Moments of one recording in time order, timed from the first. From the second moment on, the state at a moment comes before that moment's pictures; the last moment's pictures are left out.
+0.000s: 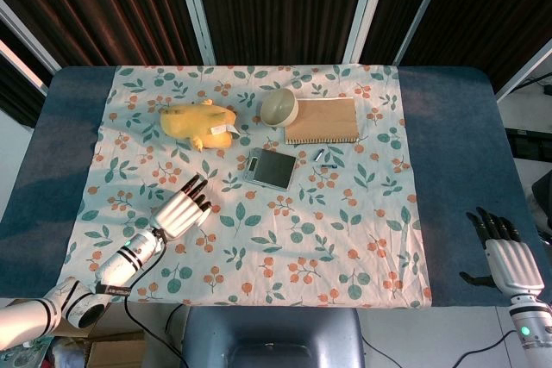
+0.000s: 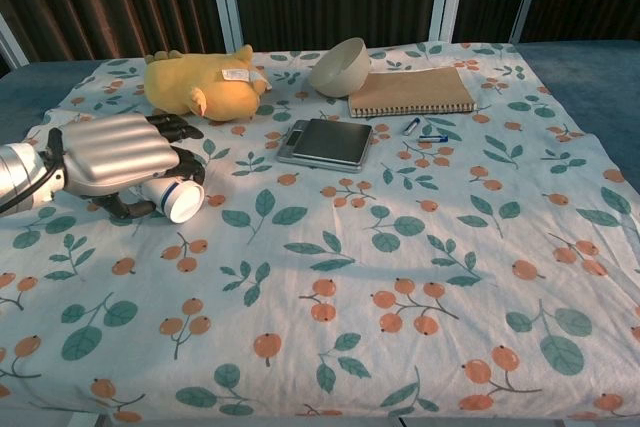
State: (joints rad) left arm -0.78 -1.47 0.00 -1.28 1.44 0.87 0.54; right arm 0.12 -1.09 0.03 -1.61 -1.34 1.24 -0.08
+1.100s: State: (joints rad) left arm -0.61 -1.64 -0.20 -1.05 1.31 1.05 -0.81; right arm 0.08 -1.15 0.03 -1.51 -1.48 1.41 0.02
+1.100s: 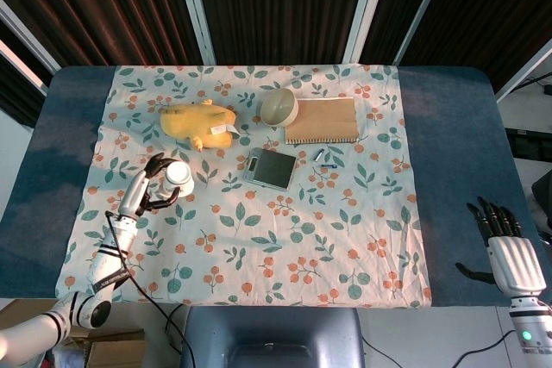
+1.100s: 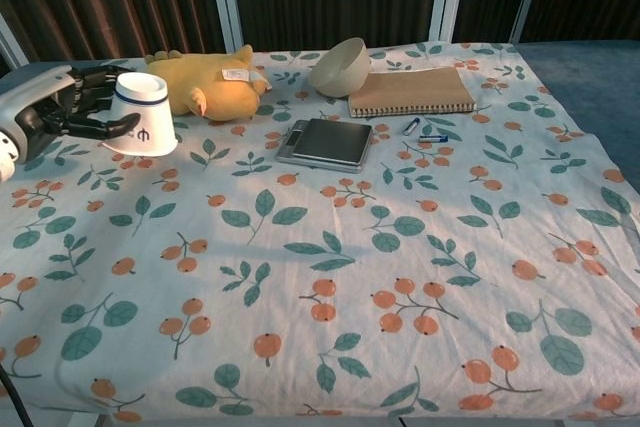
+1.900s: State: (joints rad) left arm -0.58 -1.70 -0.18 -0.92 1.37 1.03 -0.96; right arm 0.08 -1.15 0.03 -1.51 -1.48 1.41 0.05
